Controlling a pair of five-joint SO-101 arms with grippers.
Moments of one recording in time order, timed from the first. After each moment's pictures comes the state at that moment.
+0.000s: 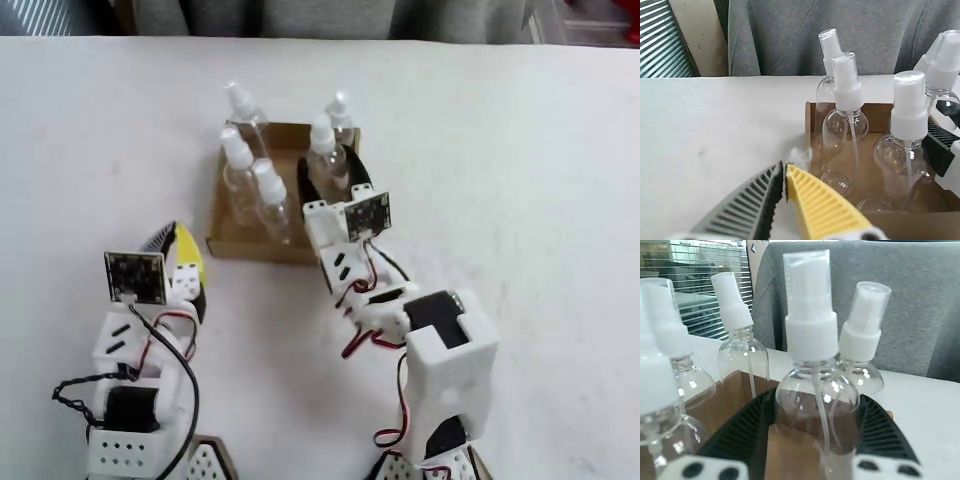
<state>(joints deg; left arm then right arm) -2.5 -104.0 97.1 32.9 2.2 -22.8 21.8 54.6 -69.4 2.5</state>
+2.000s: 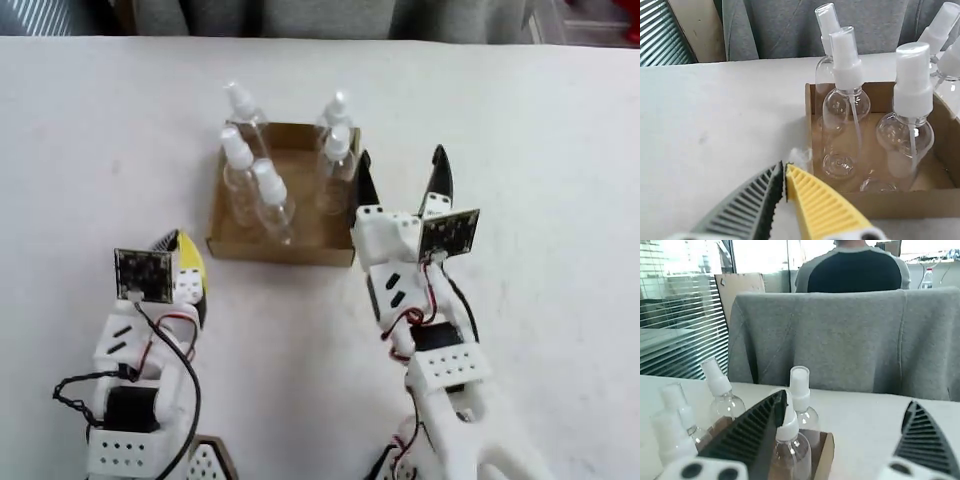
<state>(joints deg) -2.5 -104.0 97.1 36.8 -0.2 -15.8 -49.0 78.4 -23.2 -2.6</state>
